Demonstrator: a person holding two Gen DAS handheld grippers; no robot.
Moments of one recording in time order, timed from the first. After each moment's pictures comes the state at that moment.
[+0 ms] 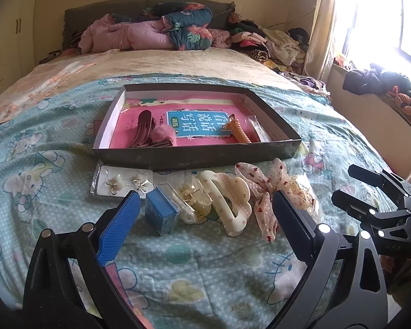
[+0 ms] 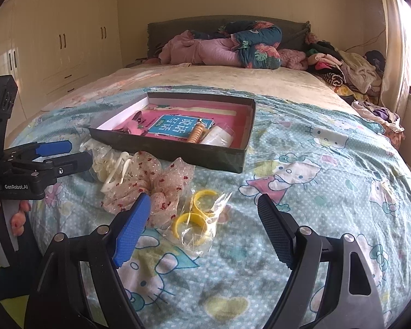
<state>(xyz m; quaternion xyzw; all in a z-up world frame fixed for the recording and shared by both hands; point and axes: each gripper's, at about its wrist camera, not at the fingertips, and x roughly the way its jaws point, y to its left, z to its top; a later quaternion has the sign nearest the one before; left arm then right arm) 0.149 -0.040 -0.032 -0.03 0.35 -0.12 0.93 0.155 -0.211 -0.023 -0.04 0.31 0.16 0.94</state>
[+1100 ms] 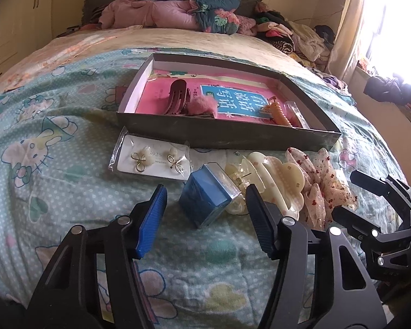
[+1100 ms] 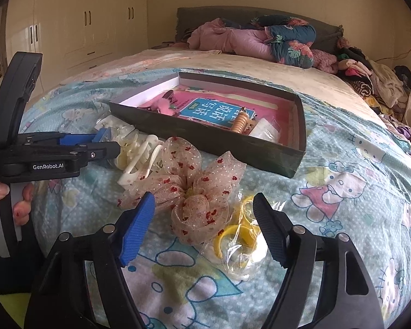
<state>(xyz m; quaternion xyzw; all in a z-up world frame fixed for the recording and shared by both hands) 0.170 -0.009 -0.062 -0.06 0.39 -0.07 0.92 0.183 -0.163 -0.048 -0.09 0.33 0.22 0.91</state>
